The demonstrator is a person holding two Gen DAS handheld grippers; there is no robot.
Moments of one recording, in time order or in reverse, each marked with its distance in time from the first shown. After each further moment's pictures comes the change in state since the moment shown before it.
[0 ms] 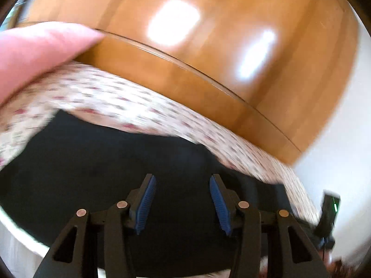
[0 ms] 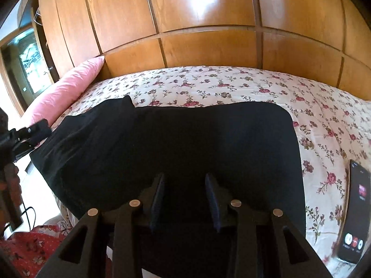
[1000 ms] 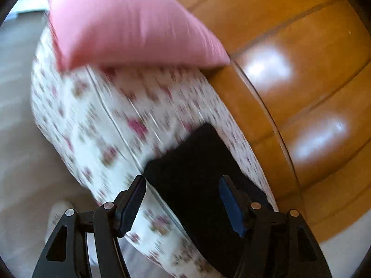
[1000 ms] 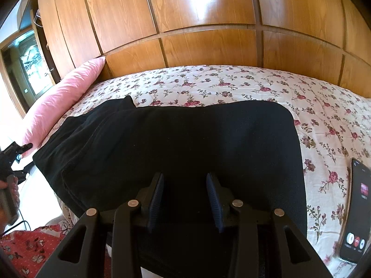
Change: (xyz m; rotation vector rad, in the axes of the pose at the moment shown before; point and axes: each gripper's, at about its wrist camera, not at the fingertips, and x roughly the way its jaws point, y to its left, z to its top) left arm -0.069 0.149 -0.030 -0.547 -0.125 0.192; right arm 0.000 -0.001 -0.002 0.015 0.003 0.007
